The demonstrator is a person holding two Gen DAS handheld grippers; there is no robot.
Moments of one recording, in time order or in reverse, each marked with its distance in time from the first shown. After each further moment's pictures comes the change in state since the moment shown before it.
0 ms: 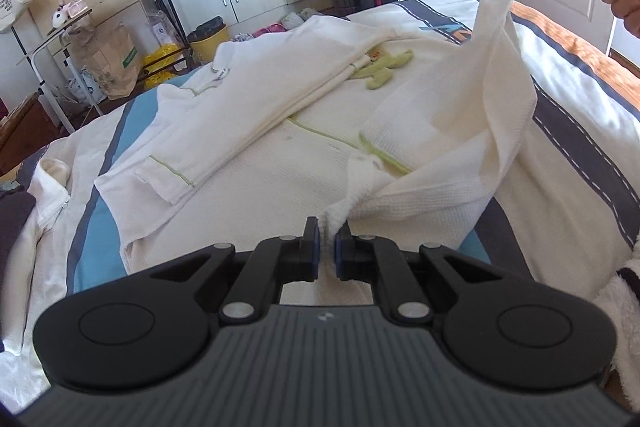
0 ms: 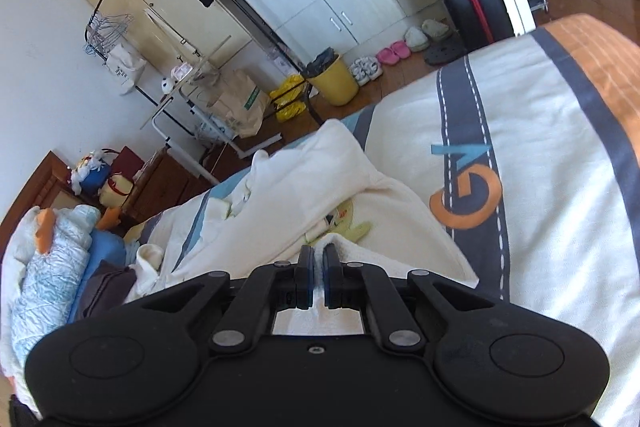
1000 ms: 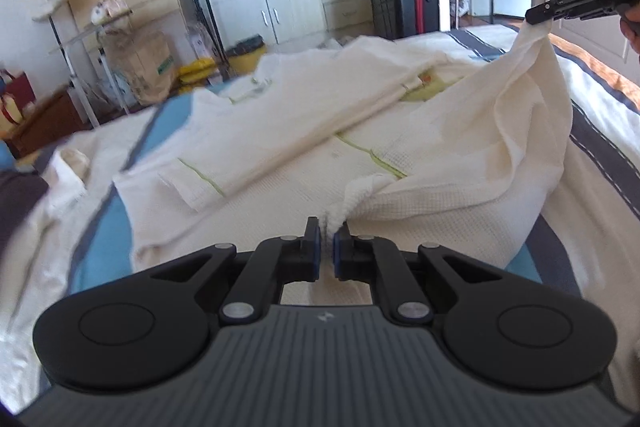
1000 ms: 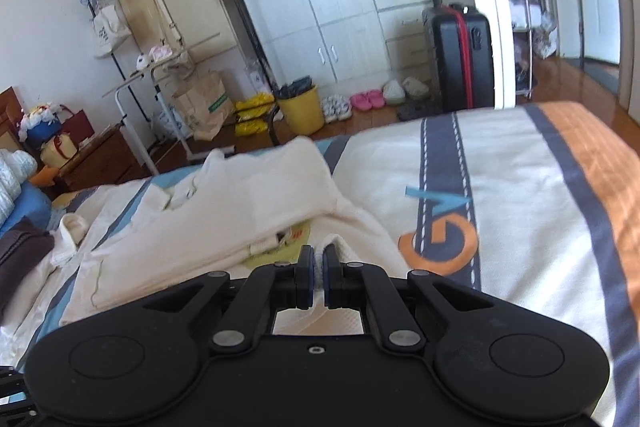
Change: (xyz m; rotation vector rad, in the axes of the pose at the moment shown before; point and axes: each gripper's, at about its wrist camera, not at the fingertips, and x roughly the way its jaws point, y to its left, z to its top) left arm 0.030 0.019 -0.010 -0.079 -0.125 0.102; right arm 0.024 0.038 -0.034 -0.247 -0.132 -0.200
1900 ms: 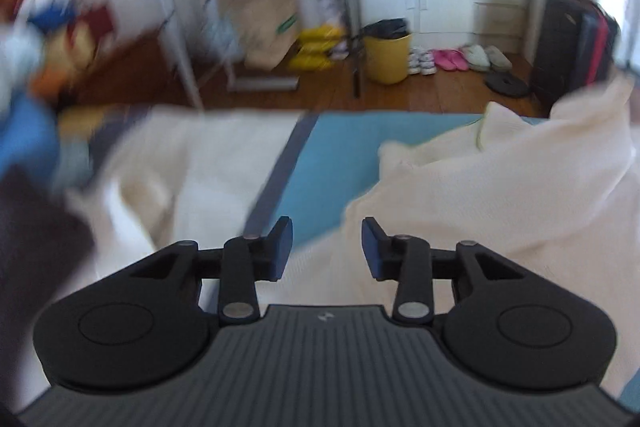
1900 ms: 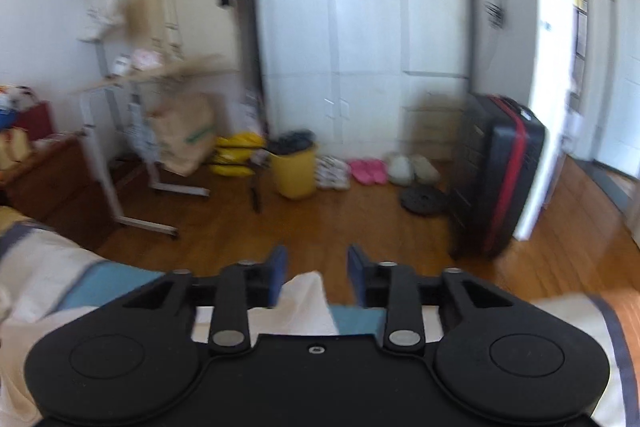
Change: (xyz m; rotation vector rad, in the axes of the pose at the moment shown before) left arm 0.199 0.226 0.095 -0.454 0.132 0.168; right arm 0.218 0.099 0.162 -0.175 -0.025 -0.131
